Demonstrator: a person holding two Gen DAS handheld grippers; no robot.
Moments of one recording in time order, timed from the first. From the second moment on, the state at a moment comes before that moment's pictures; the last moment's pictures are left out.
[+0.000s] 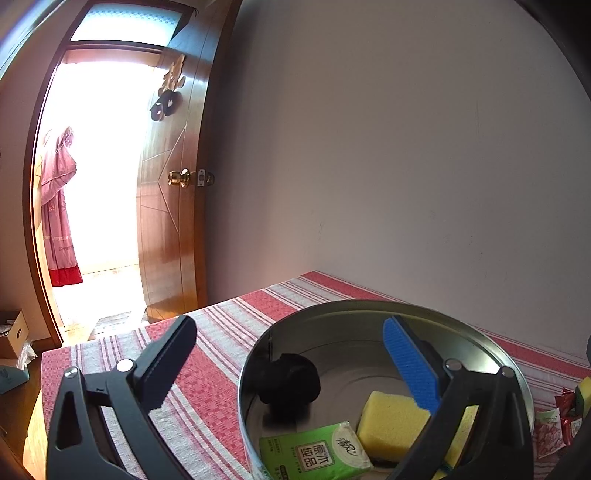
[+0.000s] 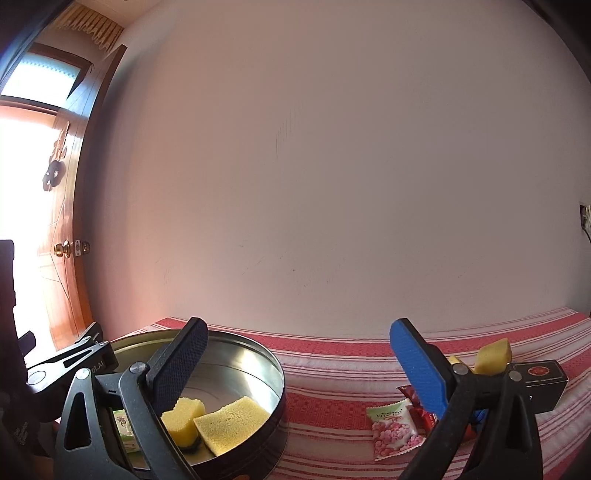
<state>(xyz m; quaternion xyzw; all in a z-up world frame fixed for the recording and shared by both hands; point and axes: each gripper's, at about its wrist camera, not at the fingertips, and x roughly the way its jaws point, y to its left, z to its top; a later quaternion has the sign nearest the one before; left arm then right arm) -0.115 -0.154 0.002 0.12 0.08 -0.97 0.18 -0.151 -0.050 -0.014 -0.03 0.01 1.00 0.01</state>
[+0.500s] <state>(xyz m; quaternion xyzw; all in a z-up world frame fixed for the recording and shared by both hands) -0.110 -0.141 0.006 0.11 0.05 -0.98 0.18 -0.145 -0.060 -0.011 -0.01 -0.01 1.00 0.04</state>
